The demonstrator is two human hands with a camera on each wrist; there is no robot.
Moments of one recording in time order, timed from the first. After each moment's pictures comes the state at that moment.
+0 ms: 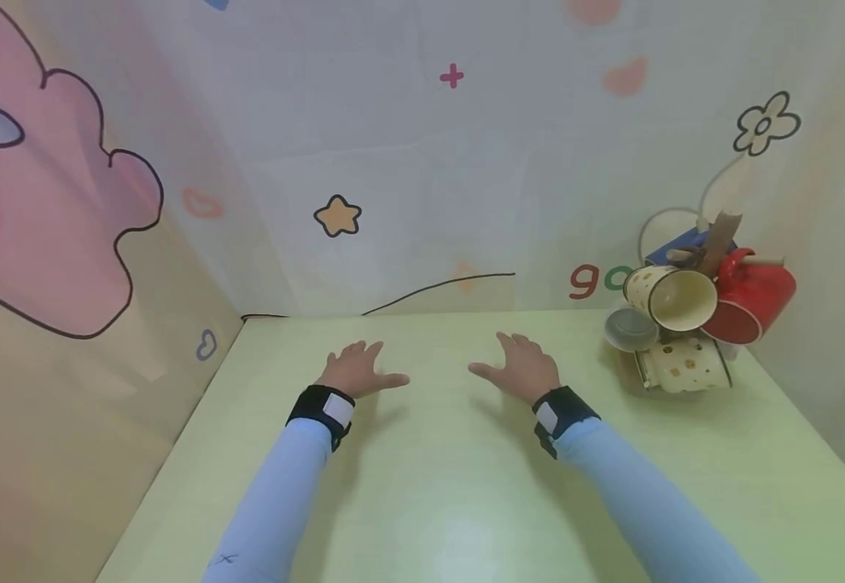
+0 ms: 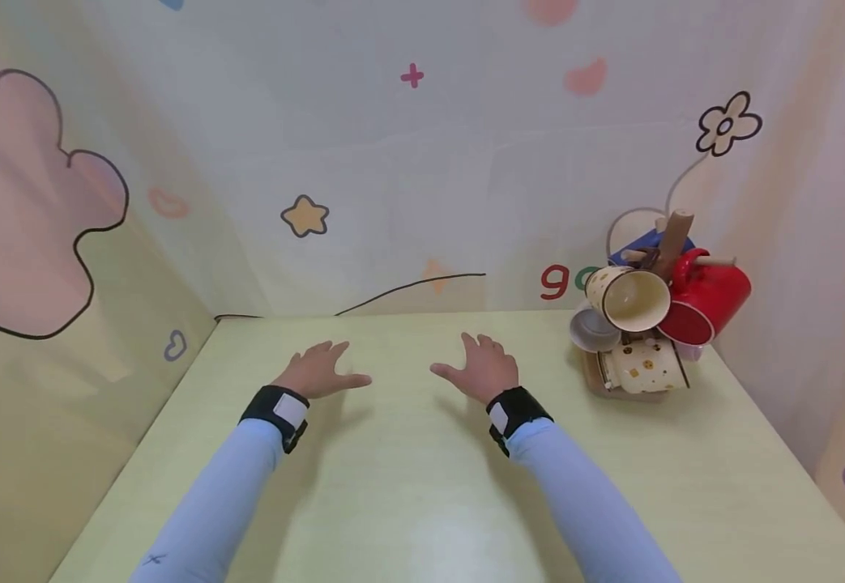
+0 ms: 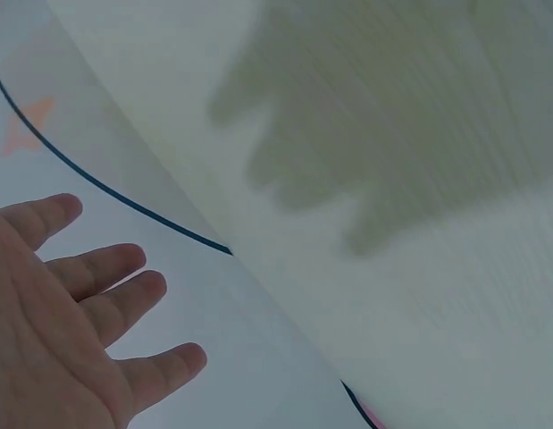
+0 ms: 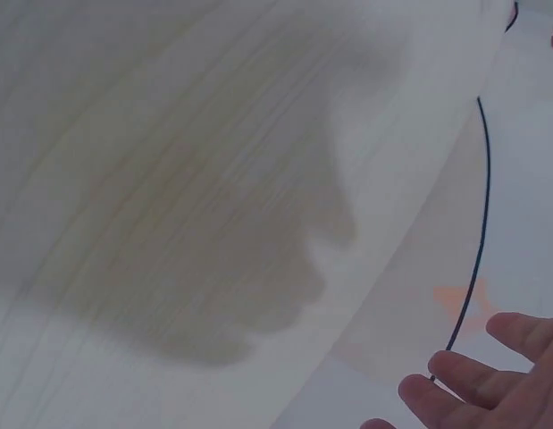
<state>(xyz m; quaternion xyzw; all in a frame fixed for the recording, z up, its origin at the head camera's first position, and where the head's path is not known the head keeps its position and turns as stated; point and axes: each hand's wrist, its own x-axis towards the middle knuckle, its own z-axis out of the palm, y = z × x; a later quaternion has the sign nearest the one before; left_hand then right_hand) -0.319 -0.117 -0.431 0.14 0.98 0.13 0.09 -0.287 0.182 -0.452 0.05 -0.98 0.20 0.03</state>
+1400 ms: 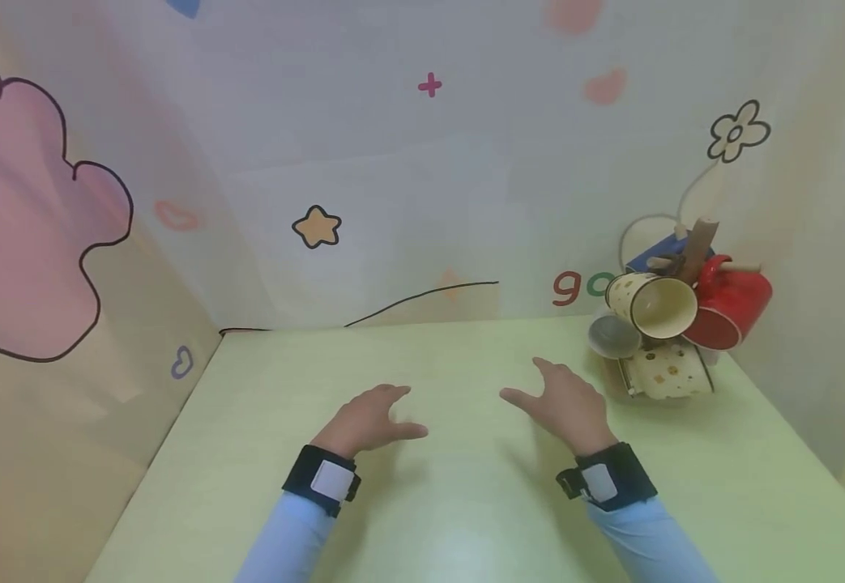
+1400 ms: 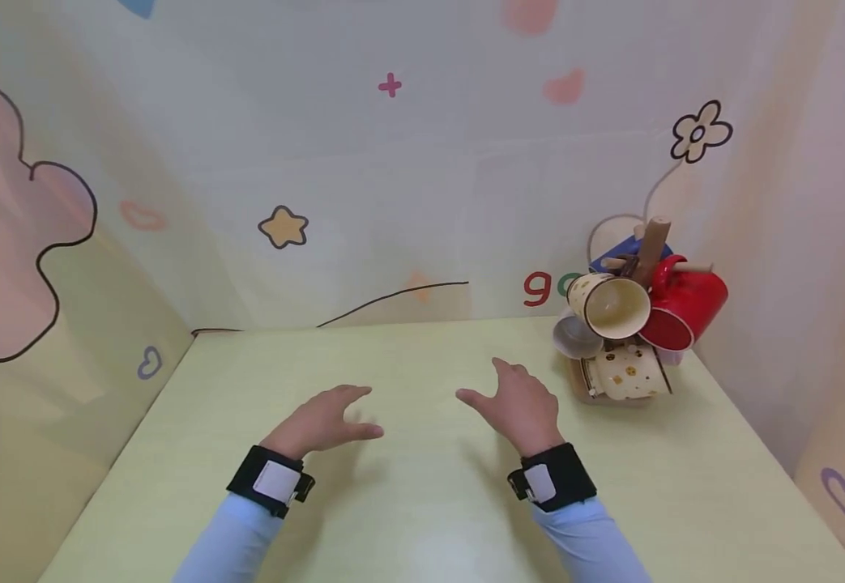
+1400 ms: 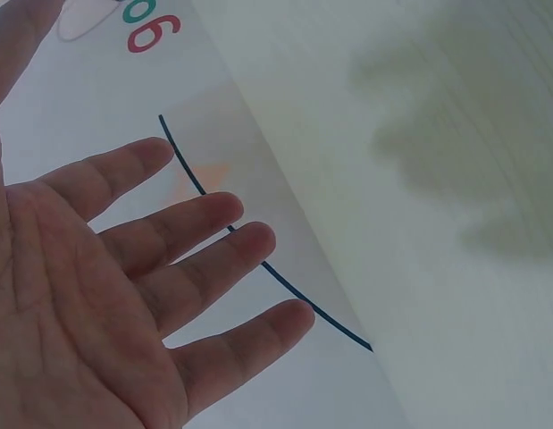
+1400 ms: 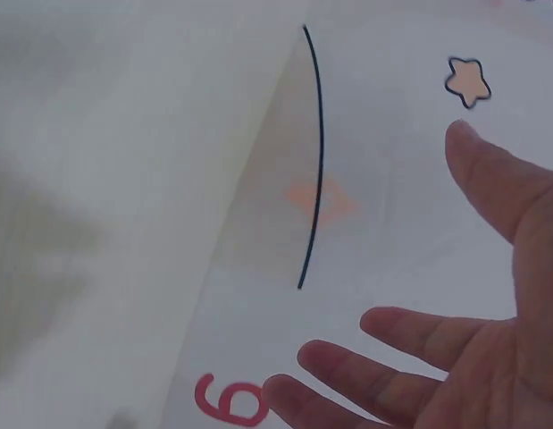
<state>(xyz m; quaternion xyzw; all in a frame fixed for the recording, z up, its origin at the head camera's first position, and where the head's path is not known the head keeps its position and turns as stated) -0.256 -0.080 -0.424 0.20 0.94 0.25 0.14 -0.209 0.219 -0.408 -0.03 -0.97 0.22 0.03</state>
